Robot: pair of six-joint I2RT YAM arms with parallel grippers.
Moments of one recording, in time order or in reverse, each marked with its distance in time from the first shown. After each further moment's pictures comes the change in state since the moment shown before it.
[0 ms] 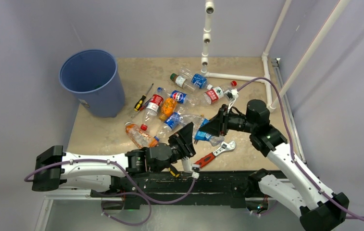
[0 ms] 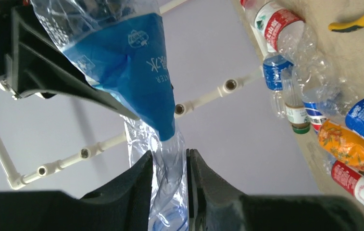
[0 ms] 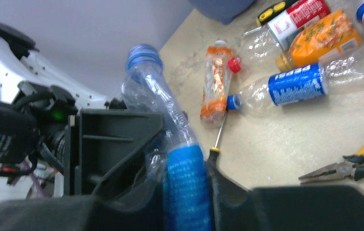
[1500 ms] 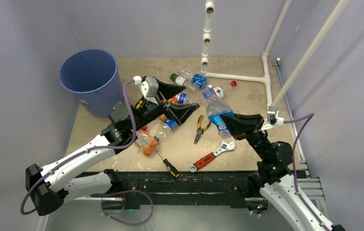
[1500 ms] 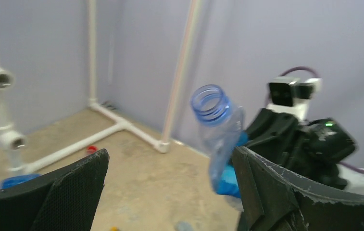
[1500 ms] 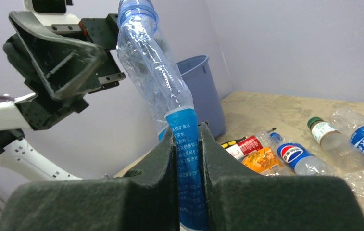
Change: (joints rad) left arm 0.509 -0.111 0.284 0.106 0.649 -2.091; right arm 0.011 -0.480 -0.418 0.745 0.517 0.100
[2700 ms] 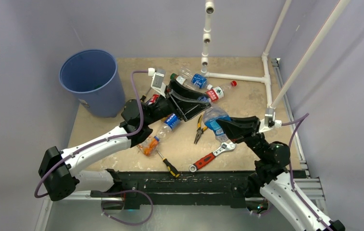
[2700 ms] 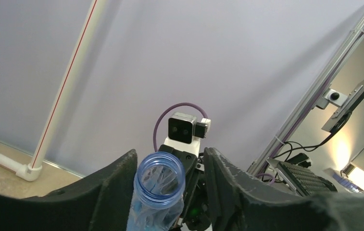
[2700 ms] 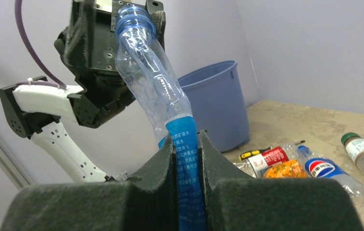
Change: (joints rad) left arm -0.023 0.219 0.032 0.429 0.269 -0.566; right arm 0.000 0.047 -0.062 0.172 -0.124 0.066
